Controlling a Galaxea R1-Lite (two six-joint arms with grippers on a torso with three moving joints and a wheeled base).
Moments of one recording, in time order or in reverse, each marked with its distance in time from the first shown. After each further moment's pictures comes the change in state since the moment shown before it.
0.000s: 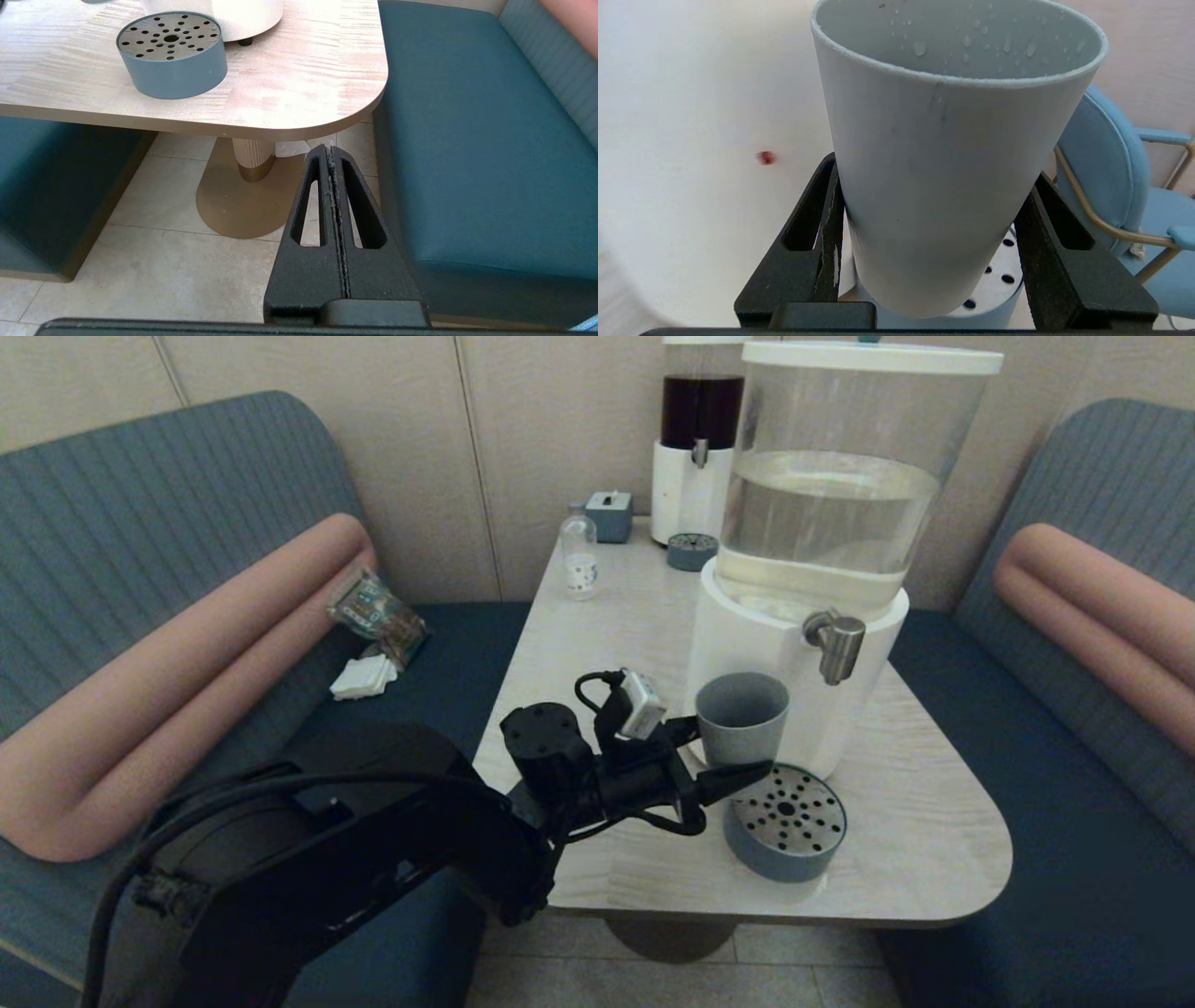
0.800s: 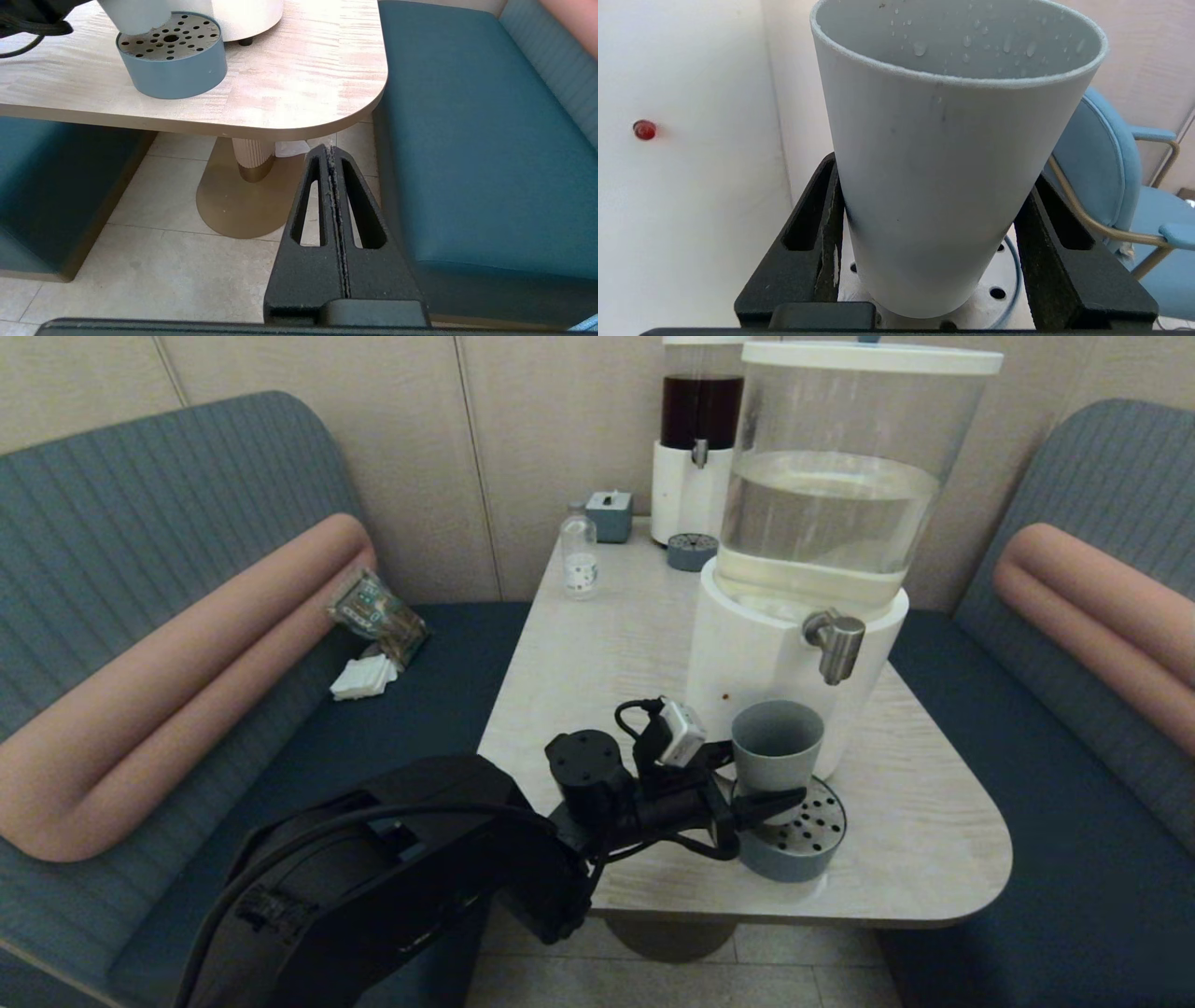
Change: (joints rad) left arm -0.059 0.110 -0.112 0.000 0.024 -0.008; right arm 0.000 0.000 0.000 0.000 0.000 0.000
